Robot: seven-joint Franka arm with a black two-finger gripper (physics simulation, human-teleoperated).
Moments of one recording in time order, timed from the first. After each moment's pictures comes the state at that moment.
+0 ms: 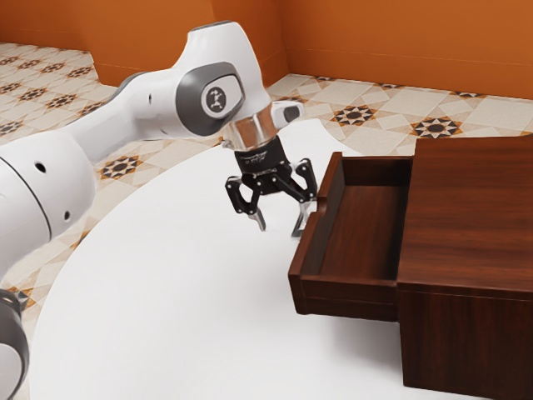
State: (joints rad) arm 0.04 0.40 0.00 -1.22 -0.18 1.61 -0.52
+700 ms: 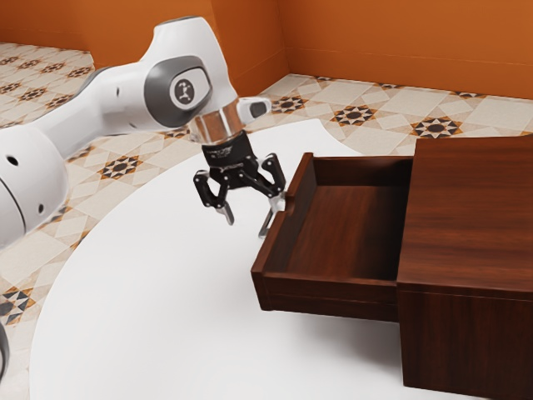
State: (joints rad) arm 0.07 0.34 0.06 -1.27 -0.18 1.57 -0.42
